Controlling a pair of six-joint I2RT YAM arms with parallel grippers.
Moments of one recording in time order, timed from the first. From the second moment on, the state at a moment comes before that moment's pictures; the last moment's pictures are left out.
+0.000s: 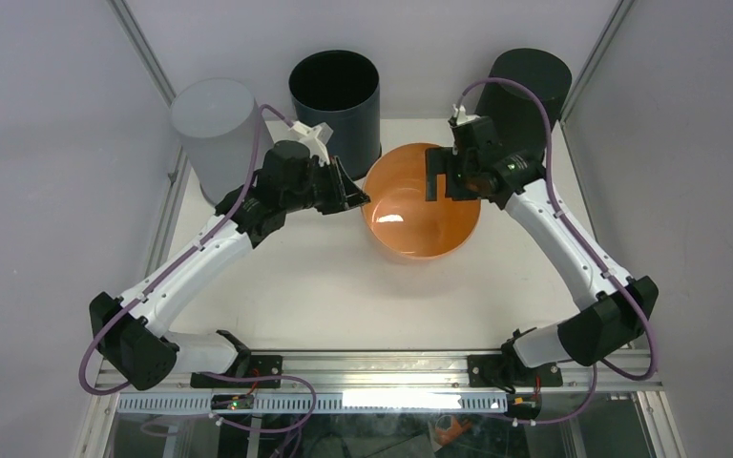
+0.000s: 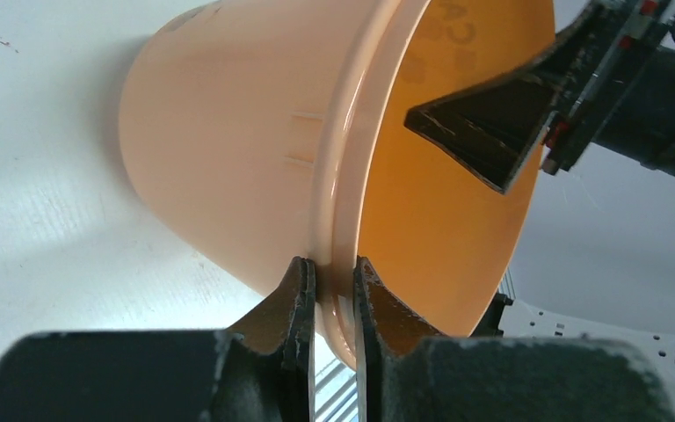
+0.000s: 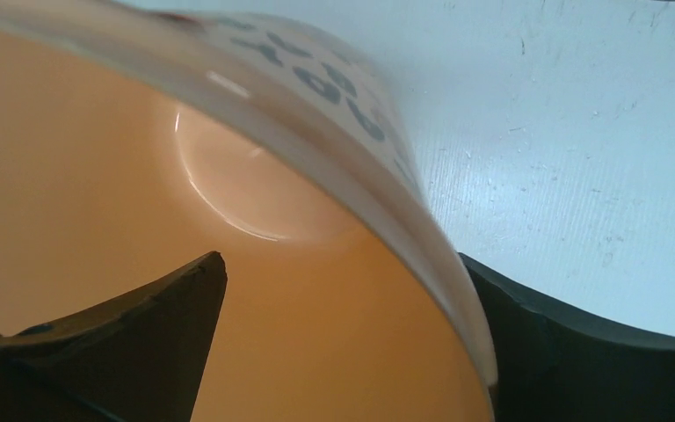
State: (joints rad) left arm -0.64 1.29 1.23 -0.39 0.24 -0.73; right arm 0.49 1.41 1.48 -0.94 0.15 0.32
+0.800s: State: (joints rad) left arm -0.66 1.29 1.26 -0.48 0.24 -0.71; right arm 0.46 1.45 1.61 -0.93 0.13 0.31
